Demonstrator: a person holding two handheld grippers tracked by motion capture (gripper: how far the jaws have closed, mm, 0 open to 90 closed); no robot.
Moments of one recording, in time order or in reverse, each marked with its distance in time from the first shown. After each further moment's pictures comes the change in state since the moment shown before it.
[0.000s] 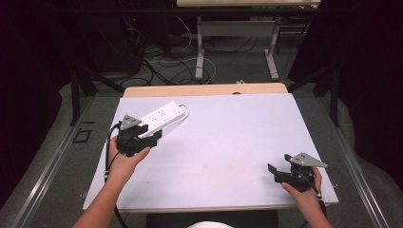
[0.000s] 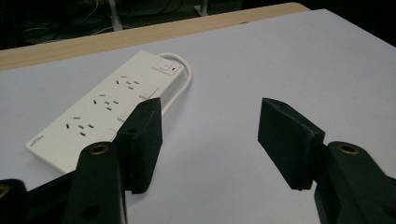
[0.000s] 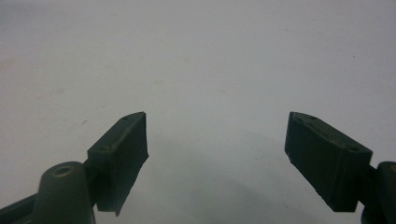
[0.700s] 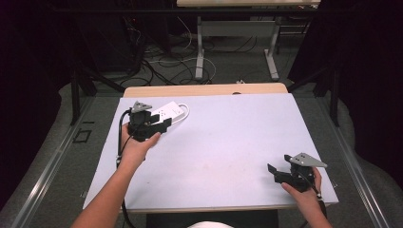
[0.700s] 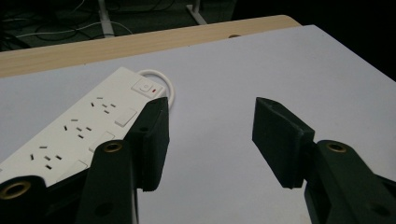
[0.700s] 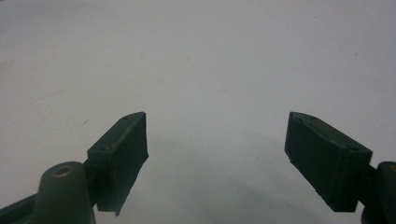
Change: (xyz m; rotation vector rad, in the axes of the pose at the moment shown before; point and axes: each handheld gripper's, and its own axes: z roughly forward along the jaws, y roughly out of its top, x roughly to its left) left arm -0.012 0.037 0.025 0.025 -0.039 -0.054; right arm 0.001 -0.001 0.000 0.006 0.009 0.023
